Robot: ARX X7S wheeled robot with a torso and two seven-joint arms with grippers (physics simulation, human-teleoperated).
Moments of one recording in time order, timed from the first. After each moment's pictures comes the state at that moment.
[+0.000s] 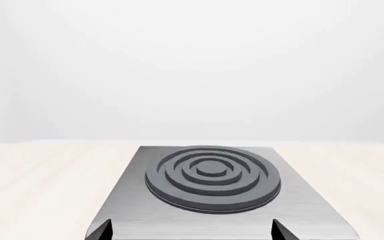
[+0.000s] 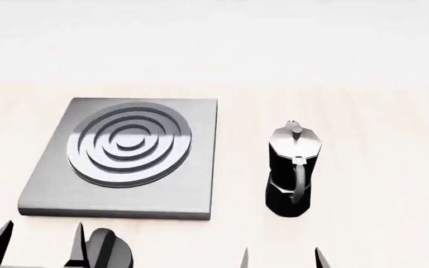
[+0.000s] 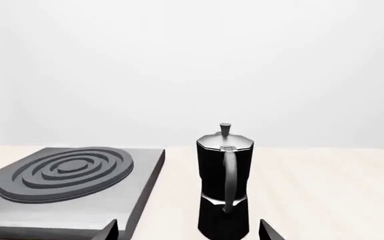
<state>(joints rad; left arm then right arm) -0.05 -0.17 0.15 0.12 -0.17 -0.01 -0.16 -0.09 0.17 -0.19 -0.28 0.12 0.01 0.17</state>
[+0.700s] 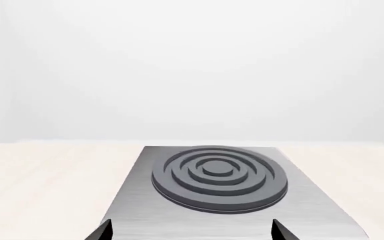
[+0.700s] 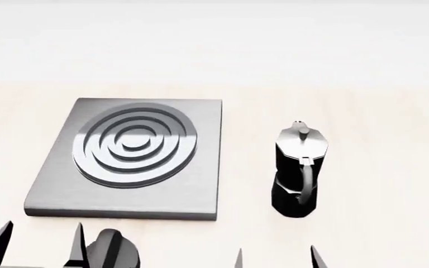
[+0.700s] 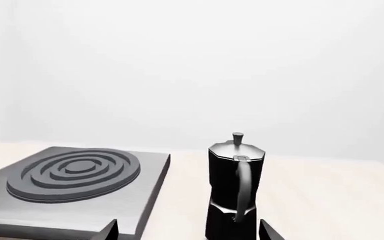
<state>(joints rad) -0.05 -0.19 0.16 0.11 -0.19 -0.01 -0.18 -0.09 0.19 -0.23 -0.31 0.09 0.02 0.21</state>
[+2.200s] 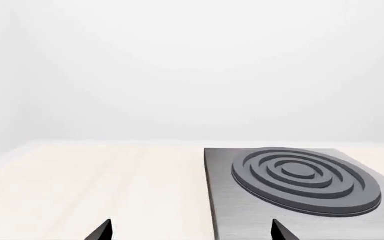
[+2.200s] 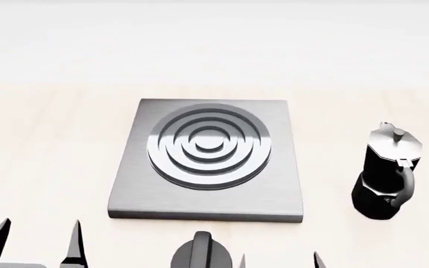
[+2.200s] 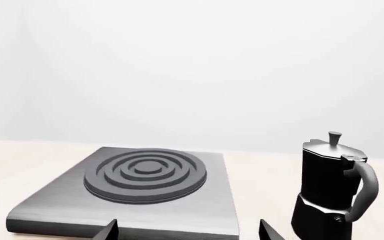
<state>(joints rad) -0.06 -0.22 0.19 0.11 -0.22 0.00 -0.20 -0.11 0.24 -0.26 -0.29 0.13 -0.02 0.26</state>
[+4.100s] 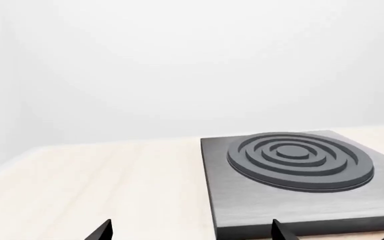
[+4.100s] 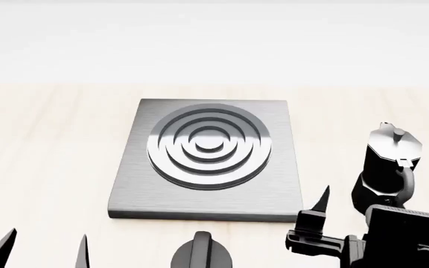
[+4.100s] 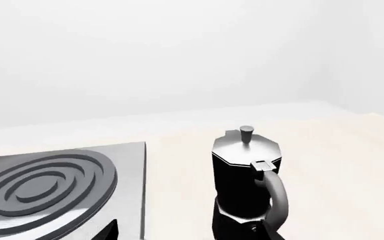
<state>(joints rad) -0.01 -0.14 0.12 0.10 -0.07 0.01 -0.10 0.27 0.19 0.08 -0.24 0.23 0.54 0.15</state>
